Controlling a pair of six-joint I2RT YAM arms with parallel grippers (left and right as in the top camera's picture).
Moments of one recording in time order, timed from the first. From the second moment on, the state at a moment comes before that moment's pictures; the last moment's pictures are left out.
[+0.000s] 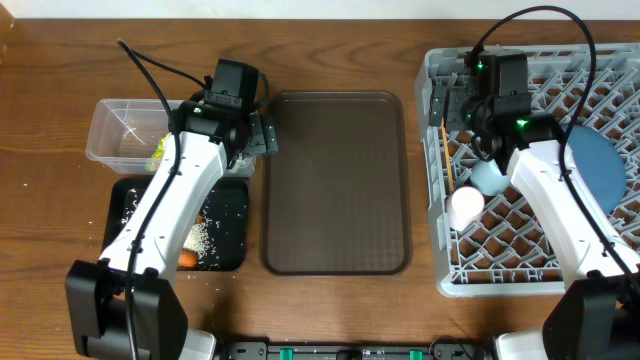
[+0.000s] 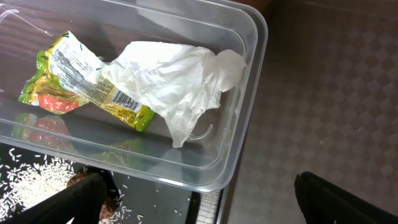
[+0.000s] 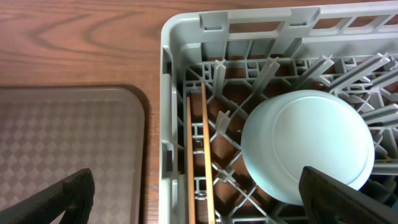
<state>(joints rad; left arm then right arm) -0.23 1.63 1.35 -0.91 -0.19 -0.40 0.15 1.61 1.27 -0.47 0.07 0.16</state>
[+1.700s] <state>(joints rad) -0.23 1.63 1.35 -0.91 -0.19 -0.40 0.06 0.04 0.01 0.09 0.05 0.08</state>
